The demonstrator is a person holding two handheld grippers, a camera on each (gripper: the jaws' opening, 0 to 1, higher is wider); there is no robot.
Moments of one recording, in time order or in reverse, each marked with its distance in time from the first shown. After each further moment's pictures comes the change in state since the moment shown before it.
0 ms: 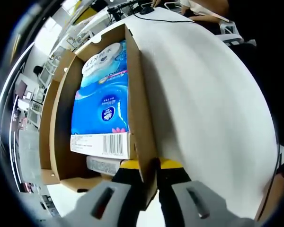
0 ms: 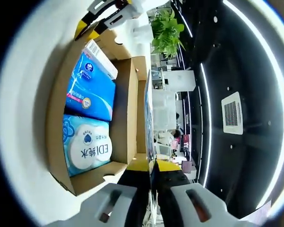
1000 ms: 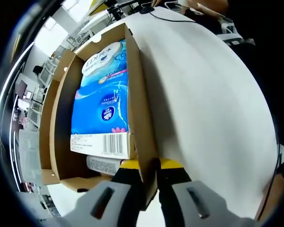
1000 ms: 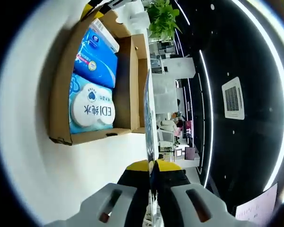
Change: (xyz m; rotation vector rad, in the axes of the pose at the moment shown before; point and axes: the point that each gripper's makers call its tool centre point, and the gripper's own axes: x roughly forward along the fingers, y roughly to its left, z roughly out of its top) left arm 0.001 0.000 -0.001 0.000 0.006 0.000; right arm -0.014 0.011 -0.077 0.057 0.105 0.018
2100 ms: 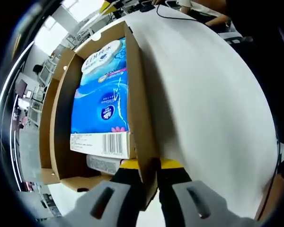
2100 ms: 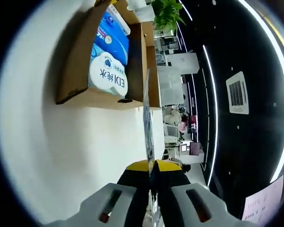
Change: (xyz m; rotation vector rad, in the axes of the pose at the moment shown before) left arm 0.000 -0.001 -0.001 -0.002 0.018 0.004; right arm 0.000 0.030 -0.048 -0.002 0.028 0.048
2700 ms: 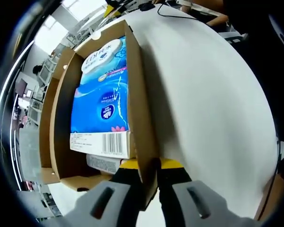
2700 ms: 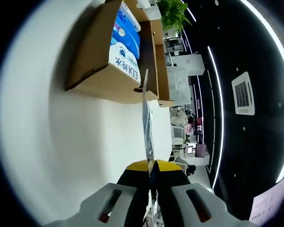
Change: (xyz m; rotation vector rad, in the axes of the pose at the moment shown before) left arm 0.000 0.006 0.000 -0.003 0.013 0.000; right arm 0.012 0.023 -0.016 -0.005 -0.021 0.057
